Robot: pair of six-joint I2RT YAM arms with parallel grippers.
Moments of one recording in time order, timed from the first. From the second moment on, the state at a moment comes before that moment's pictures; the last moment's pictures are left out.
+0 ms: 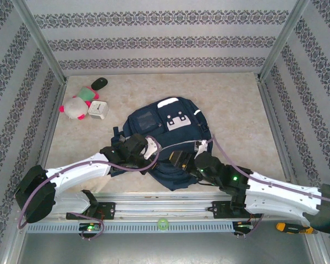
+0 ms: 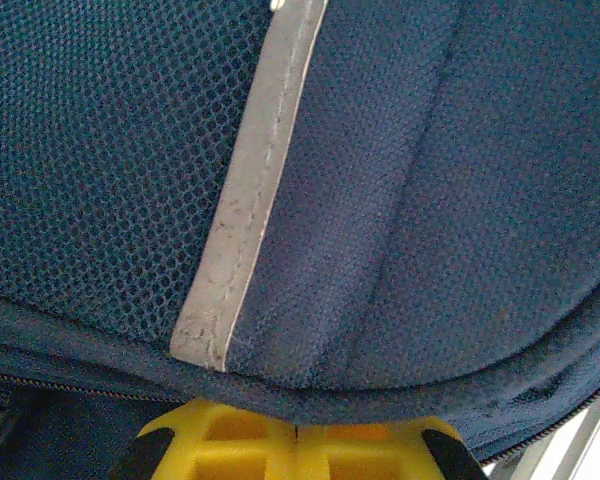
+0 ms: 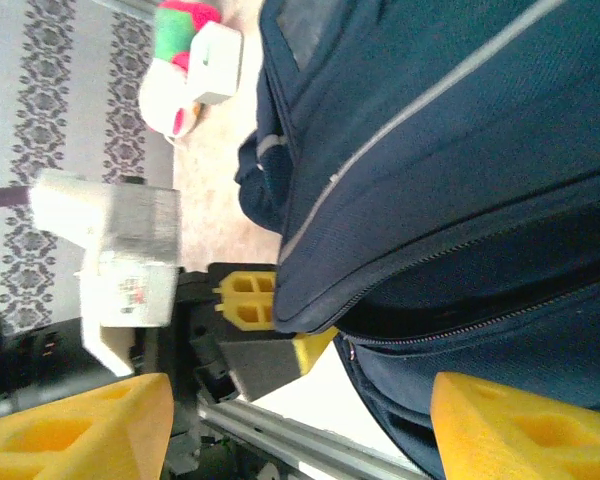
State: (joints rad) left arm -0.80 1.25 0.70 -0.38 0.18 -0.10; right arm 1.14 0.85 0.53 -0.21 0.23 1.37
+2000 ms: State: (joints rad) left arm -0.78 1.56 0.87 0.00 0.30 0.64; right arm 0.41 1.12 0.62 -0.23 -0.59 0.77
